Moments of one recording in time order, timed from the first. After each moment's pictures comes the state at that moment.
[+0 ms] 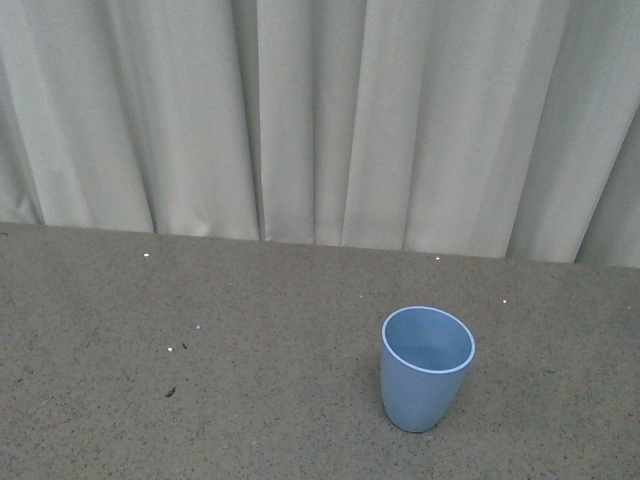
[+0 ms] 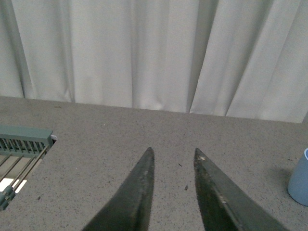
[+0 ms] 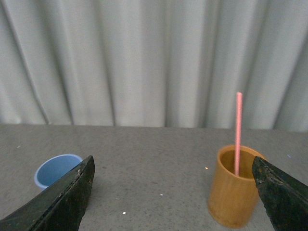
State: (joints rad) left arm 0.00 0.00 0.02 0.00 0.00 -0.01; right arm 0.00 0.12 0.03 0.04 0.25 0.09
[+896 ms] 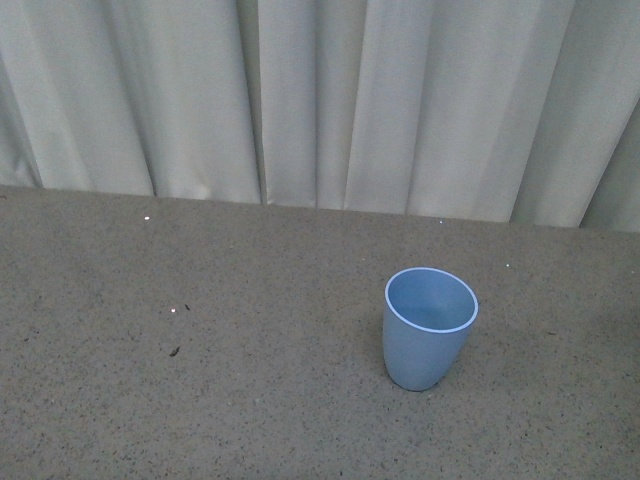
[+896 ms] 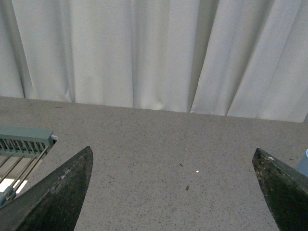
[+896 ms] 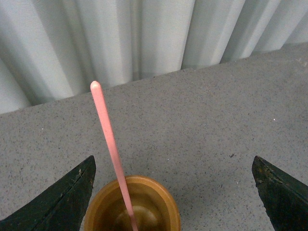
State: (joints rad) left arm 0.00 0.00 0.02 0.00 0.00 -0.01; right arm -0.32 1.58 0.67 0.51 0.16 0.02
